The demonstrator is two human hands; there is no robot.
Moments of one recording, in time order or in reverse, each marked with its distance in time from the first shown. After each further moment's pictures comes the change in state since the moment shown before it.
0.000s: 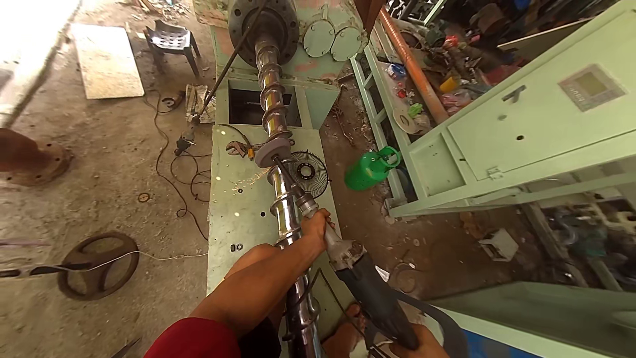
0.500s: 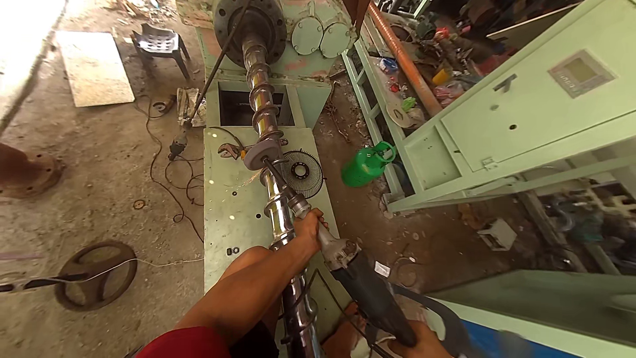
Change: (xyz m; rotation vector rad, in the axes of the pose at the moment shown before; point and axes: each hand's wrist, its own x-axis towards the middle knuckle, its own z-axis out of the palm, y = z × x) left_hand 0.002 0.000 -0.001 -0.009 -0.001 -0.011; right_hand 0.000 -0.004 0.000 0.000 -0.009 -0.006
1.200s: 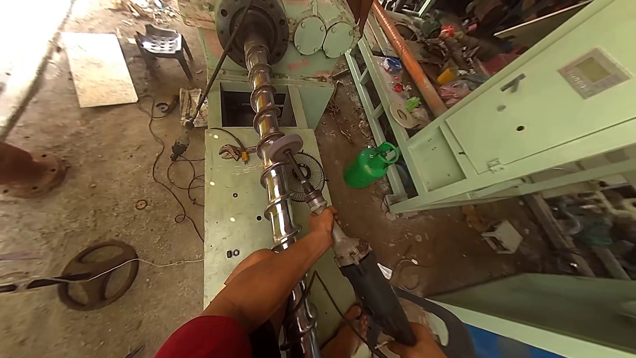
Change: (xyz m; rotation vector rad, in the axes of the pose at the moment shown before) left_hand 0.023 -0.015 0.039 0.073 -0.016 0.024; right_hand 0.022 0.025 0.003 0.188 -0.016 0.059
